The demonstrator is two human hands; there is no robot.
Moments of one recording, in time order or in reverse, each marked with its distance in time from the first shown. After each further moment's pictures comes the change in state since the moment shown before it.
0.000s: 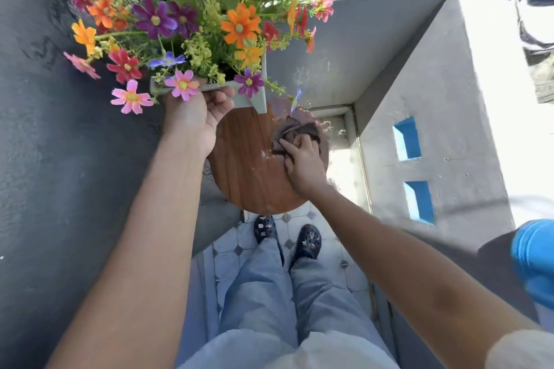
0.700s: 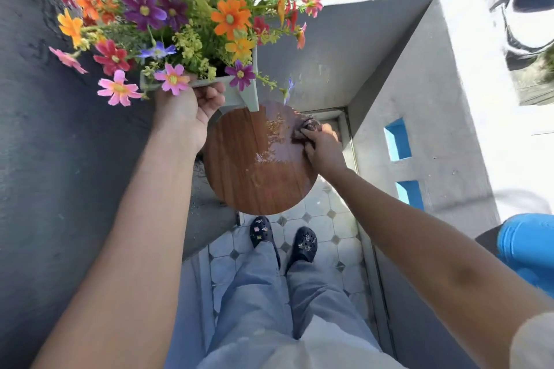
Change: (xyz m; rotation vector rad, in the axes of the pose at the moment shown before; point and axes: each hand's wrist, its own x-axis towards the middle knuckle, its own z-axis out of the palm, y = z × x) left_hand -0.009 0.006 0.004 -0.004 -0.001 0.006; right_hand 0.022 0.046 -0.043 0.083 -0.040 0.081
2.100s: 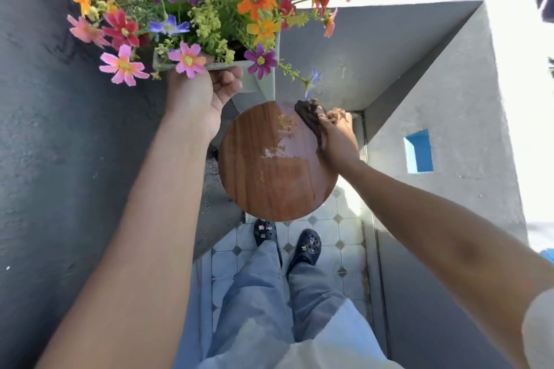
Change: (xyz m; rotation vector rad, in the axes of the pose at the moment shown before) left_hand 0.028 0.016 -0.001 -0.016 -0.016 0.042; right_hand 0.053 -0.001 0.014 -0.177 0.086 -0.132
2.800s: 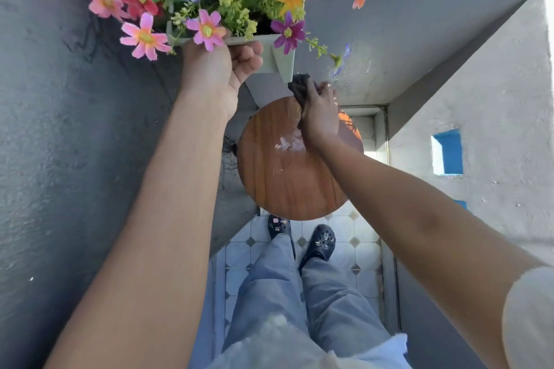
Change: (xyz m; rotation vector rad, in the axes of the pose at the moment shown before) left_hand 0.017 0.017 0.005 0.043 0.016 0.041; right_hand 0.060 -0.085 0.042 0.050 0.079 0.076
